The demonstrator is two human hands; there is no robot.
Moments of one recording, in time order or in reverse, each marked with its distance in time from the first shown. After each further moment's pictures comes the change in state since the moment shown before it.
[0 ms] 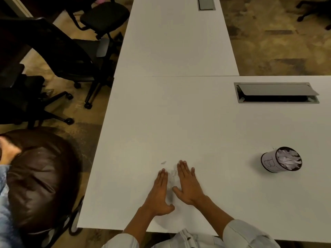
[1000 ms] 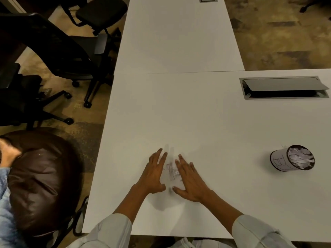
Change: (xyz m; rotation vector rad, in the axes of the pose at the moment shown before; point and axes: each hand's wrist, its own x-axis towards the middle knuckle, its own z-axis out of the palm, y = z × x) left_hand 0.042 -0.029 -0.076 0.229 0.130 0.130; right_hand 0.023 -0.004 -0.006 -0.063 0.038 -0.150
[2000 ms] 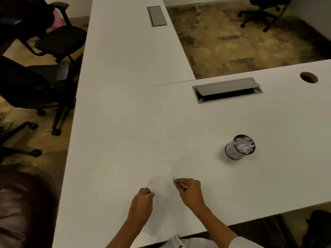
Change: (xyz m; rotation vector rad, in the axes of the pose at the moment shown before) left_hand -0.030 0.095 0.053 0.064 -0.016 -0.108; right_hand -0.100 0.016 -0.043 0.638 0.651 0.479
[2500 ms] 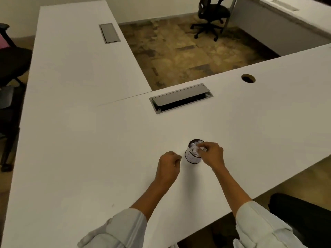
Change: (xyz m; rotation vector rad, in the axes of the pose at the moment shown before) left_hand 0.129 0.247 -0.032 -0.446 0.239 0.383; right_hand 0.099 0.028 -0.234 -0.062 0.351 0.341
